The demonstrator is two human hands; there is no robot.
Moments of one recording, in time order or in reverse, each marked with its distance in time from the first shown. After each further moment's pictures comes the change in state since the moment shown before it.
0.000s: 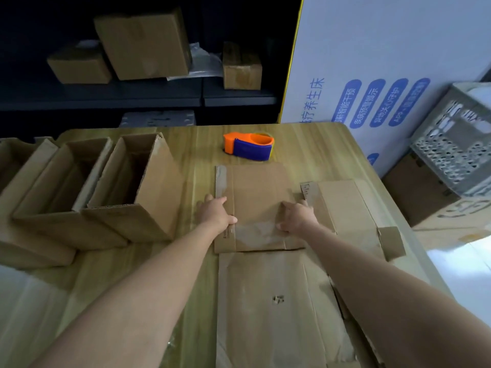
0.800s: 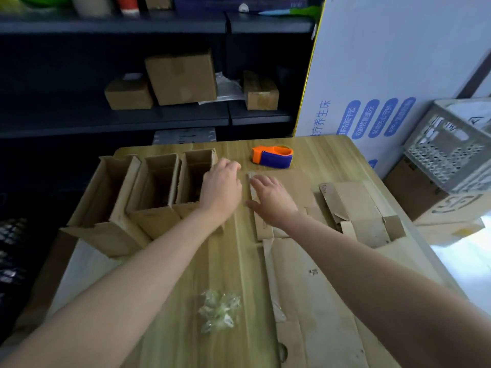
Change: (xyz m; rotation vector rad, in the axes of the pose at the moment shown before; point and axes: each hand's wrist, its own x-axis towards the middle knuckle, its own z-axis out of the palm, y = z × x) left_hand -0.129 -0.019 -0.168 0.117 0.521 0.603; right_hand -0.126 -0.169 -0.032 -0.142 0.371 -0.542
